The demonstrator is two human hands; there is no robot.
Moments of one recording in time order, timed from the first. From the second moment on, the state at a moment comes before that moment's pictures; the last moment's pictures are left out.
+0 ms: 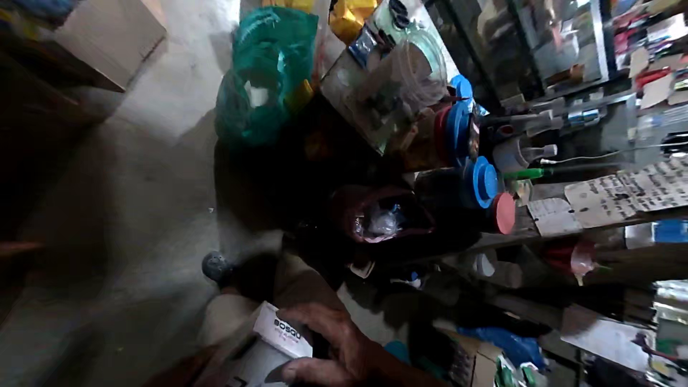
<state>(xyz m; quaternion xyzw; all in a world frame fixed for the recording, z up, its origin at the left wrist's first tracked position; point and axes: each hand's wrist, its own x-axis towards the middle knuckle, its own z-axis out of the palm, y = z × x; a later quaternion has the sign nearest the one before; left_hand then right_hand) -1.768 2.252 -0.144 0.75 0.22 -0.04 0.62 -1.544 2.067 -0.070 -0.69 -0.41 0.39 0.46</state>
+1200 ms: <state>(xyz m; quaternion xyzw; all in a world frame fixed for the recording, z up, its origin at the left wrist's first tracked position) -1.249 2.705 -0.144 0.76 0.19 -0.10 0.62 -0.830 2.386 -0.126 -0.98 0.14 0.13 0.04</state>
